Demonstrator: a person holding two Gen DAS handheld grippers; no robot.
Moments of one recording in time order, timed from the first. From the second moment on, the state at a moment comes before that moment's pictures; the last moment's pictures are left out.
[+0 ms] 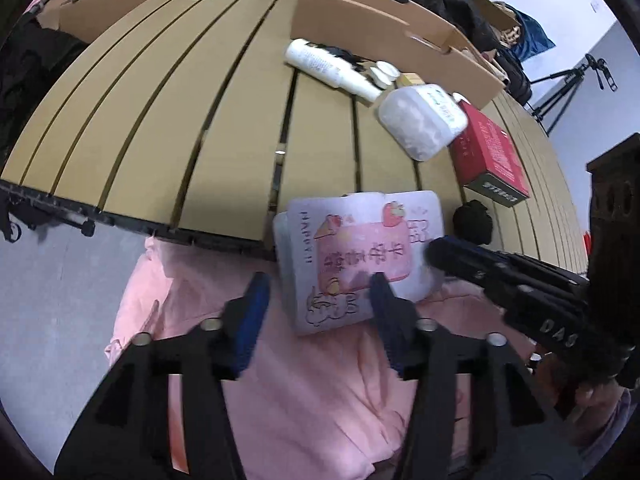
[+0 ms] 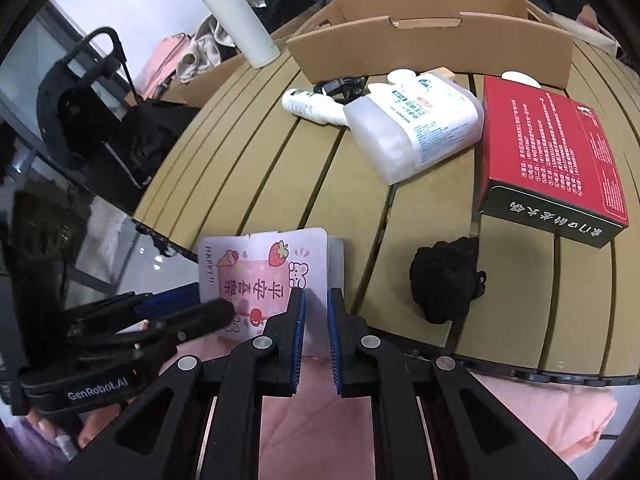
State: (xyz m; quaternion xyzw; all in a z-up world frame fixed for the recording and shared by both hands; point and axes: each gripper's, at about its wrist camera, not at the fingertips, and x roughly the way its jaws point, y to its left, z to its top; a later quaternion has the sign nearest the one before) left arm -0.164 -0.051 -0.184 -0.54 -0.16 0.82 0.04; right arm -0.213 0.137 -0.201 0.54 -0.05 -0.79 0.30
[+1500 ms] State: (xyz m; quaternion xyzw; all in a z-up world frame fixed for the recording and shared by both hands) left arm -0.406 -0.044 -0.051 -0.42 -0.12 0.89 0.13; right arm -0.418 0.141 -0.064 0.45 -0.07 -0.84 0.29
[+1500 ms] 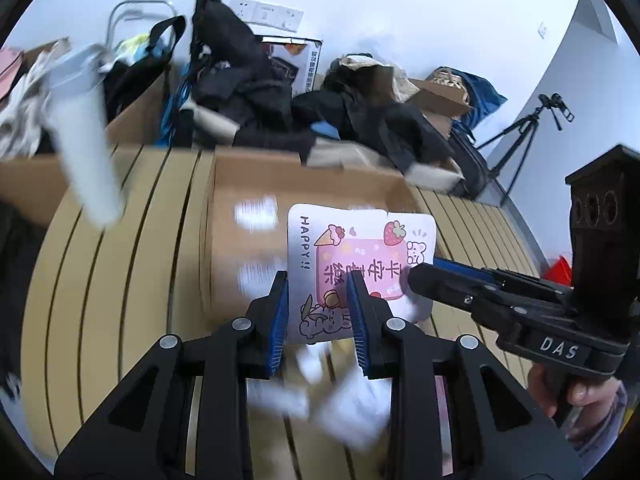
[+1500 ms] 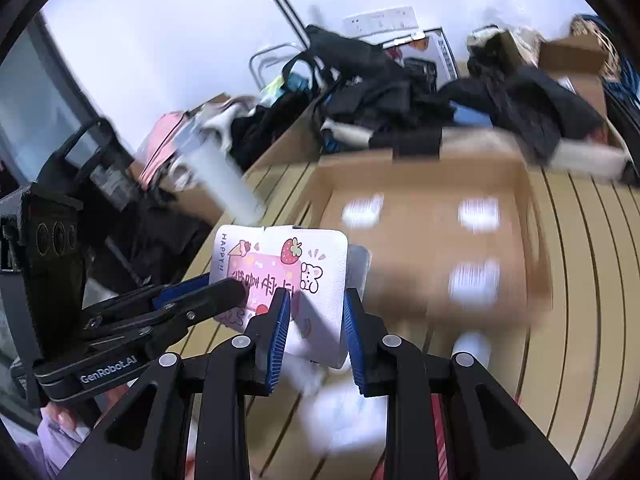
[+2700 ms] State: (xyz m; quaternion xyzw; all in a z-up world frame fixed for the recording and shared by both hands) left arm -0.243 -0.069 0.046 -0.37 0.05 0.93 0.03; right arm -0.327 0.223 0.020 0.40 0.02 -0.88 0.25
